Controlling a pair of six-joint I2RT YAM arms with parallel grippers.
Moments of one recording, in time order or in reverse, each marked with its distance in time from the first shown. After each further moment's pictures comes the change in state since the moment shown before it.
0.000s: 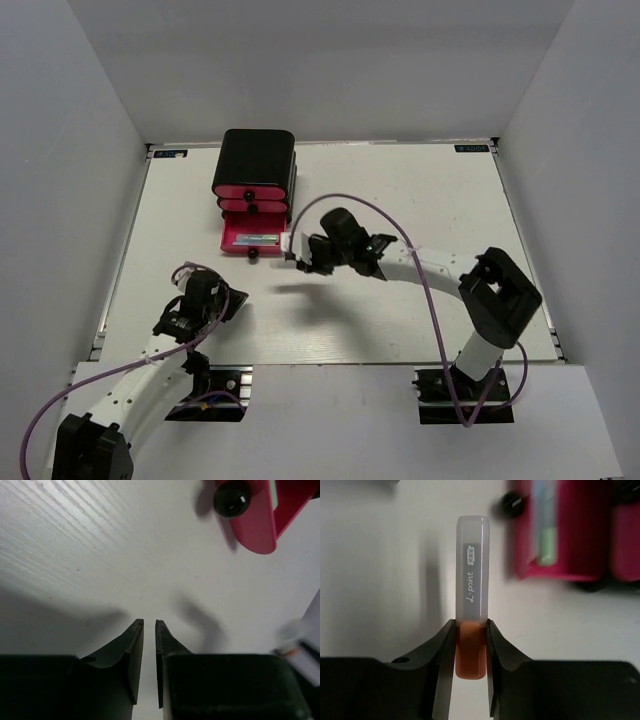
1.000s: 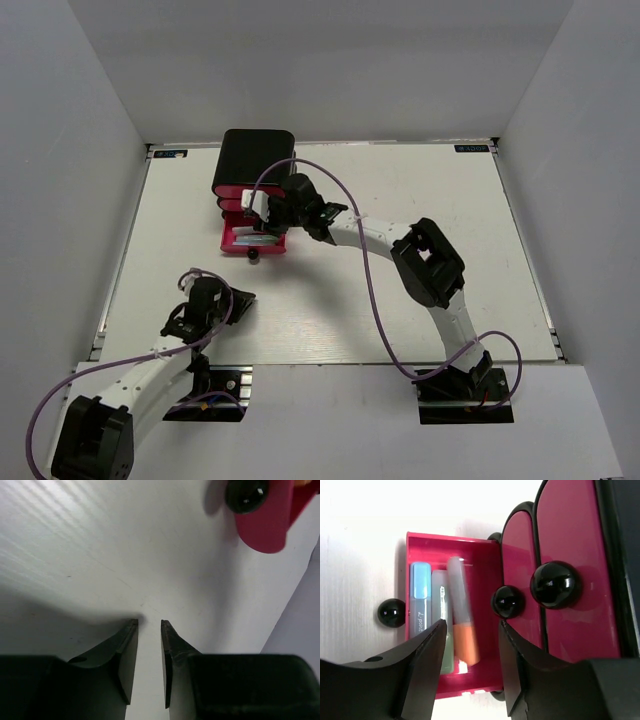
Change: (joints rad) left arm 0.000 0.088 -0.135 0.276 0.067 -0.062; right arm -0.042 0.534 0.681 0.137 -0.008 0.018
